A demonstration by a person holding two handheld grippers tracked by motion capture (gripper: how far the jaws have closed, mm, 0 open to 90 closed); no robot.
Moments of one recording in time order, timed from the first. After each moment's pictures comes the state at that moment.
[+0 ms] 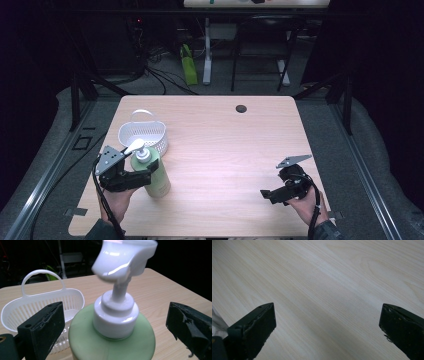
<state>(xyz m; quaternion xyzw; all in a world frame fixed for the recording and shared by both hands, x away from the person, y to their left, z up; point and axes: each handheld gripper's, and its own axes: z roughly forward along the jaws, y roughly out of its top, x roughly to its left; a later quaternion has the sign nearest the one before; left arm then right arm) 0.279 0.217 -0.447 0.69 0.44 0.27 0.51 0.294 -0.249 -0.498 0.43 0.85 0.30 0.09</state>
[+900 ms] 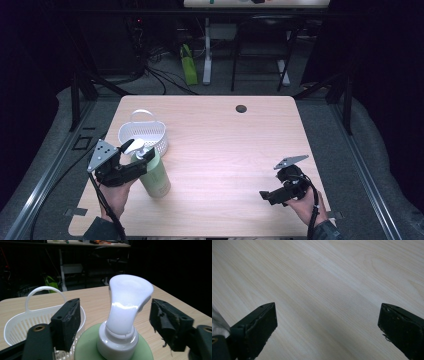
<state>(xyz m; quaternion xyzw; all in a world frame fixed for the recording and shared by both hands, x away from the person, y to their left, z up) 0.283 0.222 -0.434 0.66 0.43 0.28 0.55 0.294 -0.245 -0.500 0.42 0.86 0.29 0.08</state>
